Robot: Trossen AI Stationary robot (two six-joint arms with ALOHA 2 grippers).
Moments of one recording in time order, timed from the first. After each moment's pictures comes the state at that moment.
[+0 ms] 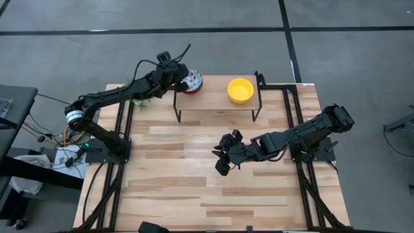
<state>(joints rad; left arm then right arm) 0.51 1.49 1.19 -0.10 -0.68 0.78 0.33 1.57 1.19 -0.34 0.47 0.60</state>
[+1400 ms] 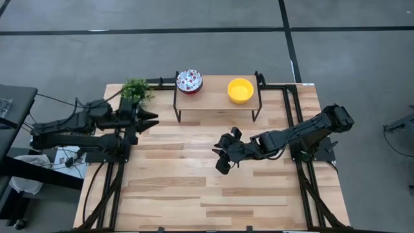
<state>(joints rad) 0.08 0.52 0.72 -0.30 -0.02 -0.24 0.31 1.57 1.19 -0.35 0.47 0.49</state>
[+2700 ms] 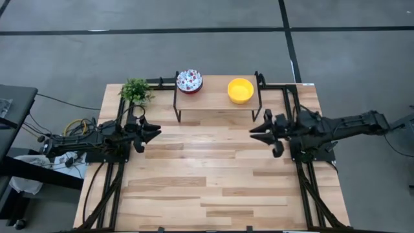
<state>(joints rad) 0.07 0.05 0.01 0.14 -0.08 -0.42 0.10 0.66 0.51 0.14 -0.01 0.16</state>
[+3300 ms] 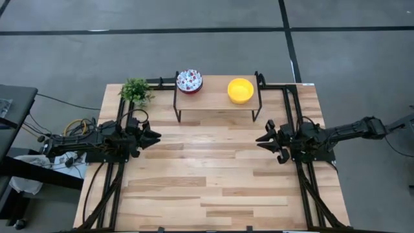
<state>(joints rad) 0.06 0.05 0.01 0.14 0.13 -0.51 0.10 0.40 0.01 0.54 -0.08 0.21</state>
